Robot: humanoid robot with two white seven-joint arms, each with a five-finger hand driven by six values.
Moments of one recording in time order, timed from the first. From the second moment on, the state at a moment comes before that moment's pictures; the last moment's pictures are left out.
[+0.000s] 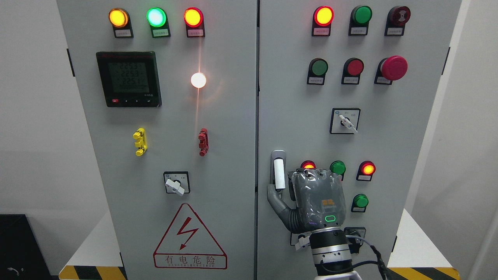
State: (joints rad) left arm 0.00 -0.10 -0.14 -0.05 0.16 -0.10 -0.06; right arm -0.47 0.13 0.24 -1.71 1.43 0.11 -0.12
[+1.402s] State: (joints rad) left arm 0.00 -0.10 -0.14 -0.05 0.16 -0.10 -0.06; right arm -0.47 0.13 0.23 -1.71 1.43 0.13 -0.13
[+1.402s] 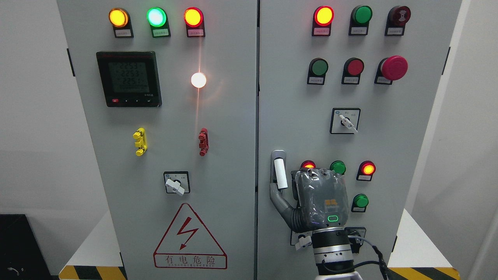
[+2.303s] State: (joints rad) left arm 0.00 -0.10 -0.14 -0.05 0.16 -0.10 -0.06; right arm -0.47 0.13 0.23 -1.71 1.43 0.13 -0.13
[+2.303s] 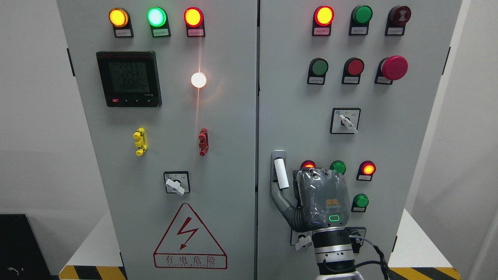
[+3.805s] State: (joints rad) left arm 0.00 -0.10 -0.14 -0.05 0.16 -0.10 -0.06; right arm -0.47 0.13 0.21 -1.72 1.43 0.13 -0.13
